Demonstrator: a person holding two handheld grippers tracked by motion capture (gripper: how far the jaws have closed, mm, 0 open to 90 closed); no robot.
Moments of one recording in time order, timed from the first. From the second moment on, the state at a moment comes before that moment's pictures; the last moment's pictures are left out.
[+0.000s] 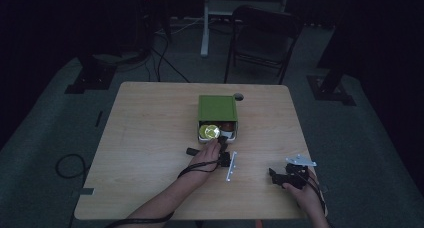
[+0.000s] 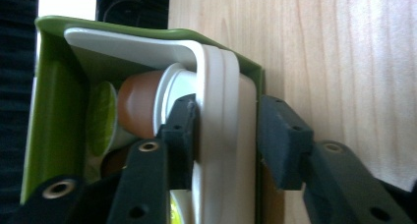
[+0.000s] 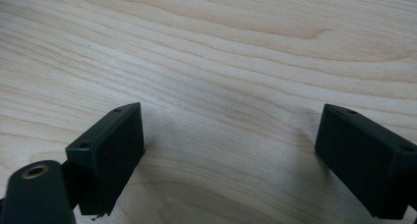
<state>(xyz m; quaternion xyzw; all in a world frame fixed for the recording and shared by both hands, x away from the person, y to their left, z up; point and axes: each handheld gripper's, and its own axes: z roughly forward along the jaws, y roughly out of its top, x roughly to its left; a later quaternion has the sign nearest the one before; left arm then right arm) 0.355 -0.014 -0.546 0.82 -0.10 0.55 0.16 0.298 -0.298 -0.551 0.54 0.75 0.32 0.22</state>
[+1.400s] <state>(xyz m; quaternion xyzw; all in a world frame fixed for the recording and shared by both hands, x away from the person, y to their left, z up) 0.330 -0.015 -0.541 0.82 -0.10 0.53 0.16 0.298 -0.298 -0.551 0.54 0.75 0.32 0.22</state>
